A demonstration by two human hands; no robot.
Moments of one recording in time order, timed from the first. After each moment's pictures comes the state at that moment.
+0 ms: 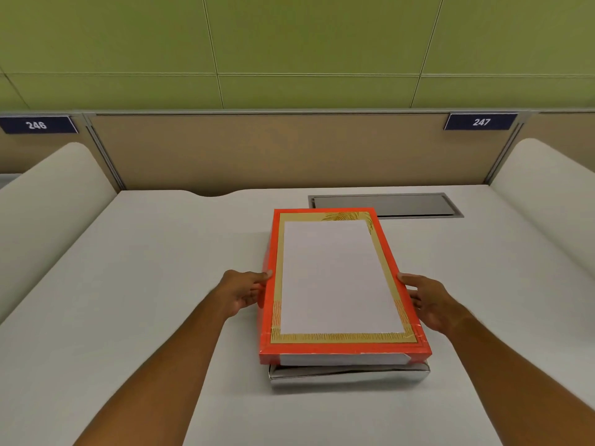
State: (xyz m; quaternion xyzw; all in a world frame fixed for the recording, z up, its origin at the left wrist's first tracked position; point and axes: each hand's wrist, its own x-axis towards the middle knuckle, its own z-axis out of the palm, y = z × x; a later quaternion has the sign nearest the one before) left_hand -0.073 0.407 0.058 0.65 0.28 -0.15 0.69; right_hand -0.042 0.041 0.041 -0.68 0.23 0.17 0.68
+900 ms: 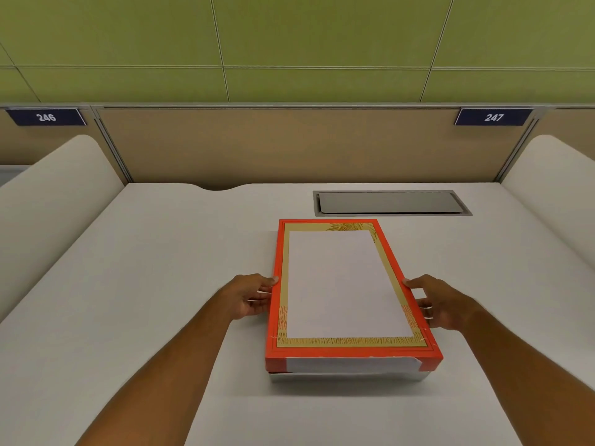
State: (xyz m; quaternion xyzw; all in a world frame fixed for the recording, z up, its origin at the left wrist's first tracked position) left_hand -0.075 0.397 0.041 0.63 0.33 -0.20 0.67; right_hand -0.037 0.030 0.047 -0.74 0.26 0.28 0.56
